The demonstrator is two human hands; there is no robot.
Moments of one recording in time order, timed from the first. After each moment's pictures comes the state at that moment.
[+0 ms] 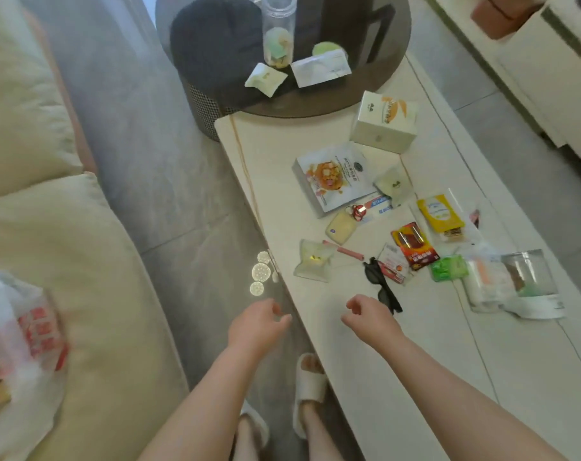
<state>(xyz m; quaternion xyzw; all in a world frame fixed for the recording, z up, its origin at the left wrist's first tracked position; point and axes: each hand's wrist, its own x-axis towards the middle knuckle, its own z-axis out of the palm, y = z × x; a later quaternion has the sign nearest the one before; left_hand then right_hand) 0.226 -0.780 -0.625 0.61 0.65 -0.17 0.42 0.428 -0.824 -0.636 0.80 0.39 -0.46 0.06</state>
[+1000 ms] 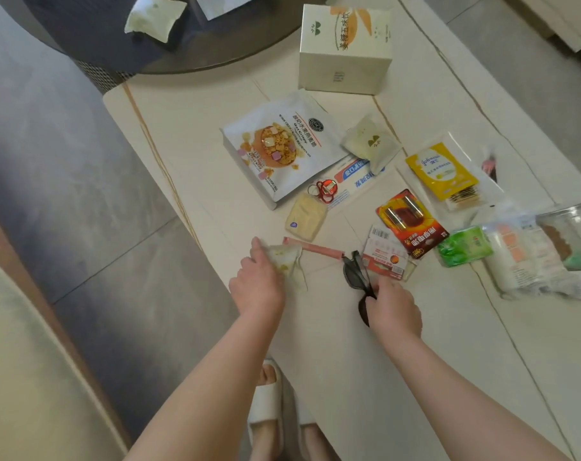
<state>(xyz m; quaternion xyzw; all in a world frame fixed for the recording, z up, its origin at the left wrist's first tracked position) 0.354 -0.703 -0.784 0.66 0.68 -0.19 0.27 0.512 -0.810 -0.774 0.89 0.32 -0.31 0.07</state>
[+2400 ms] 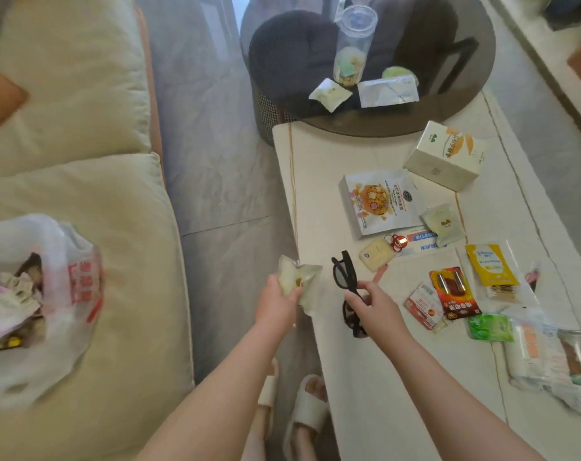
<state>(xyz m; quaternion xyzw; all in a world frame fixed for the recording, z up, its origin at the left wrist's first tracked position) 0.240 -0.756 -0.645 0.35 0.77 0.13 0.52 0.409 -0.769 -0.612 0.74 0.37 -0.54 -0.15</state>
